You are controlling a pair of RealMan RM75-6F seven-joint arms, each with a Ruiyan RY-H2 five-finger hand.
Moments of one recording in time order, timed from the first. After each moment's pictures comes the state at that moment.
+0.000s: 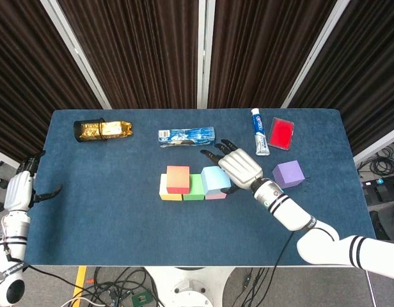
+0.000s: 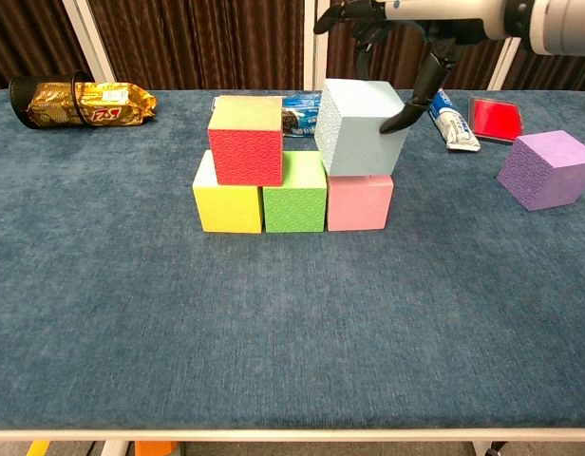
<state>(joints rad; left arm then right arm) -0.30 -1.31 -0.18 -1.38 1.19 1.25 -0.37 0.94 -1.23 0.24 -1.71 -1.11 0.74 -0.30</state>
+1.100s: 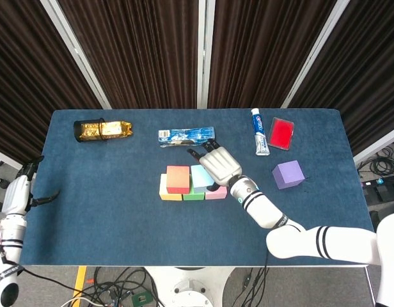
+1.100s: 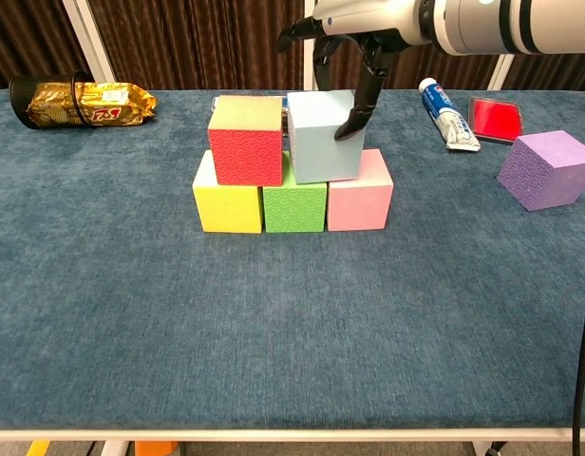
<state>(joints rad) -0.27 -1.30 -0.19 -1.35 1.23 1.19 -0.45 1.20 -1.32 0.16 -1.73 -0.65 0.83 -0.60</state>
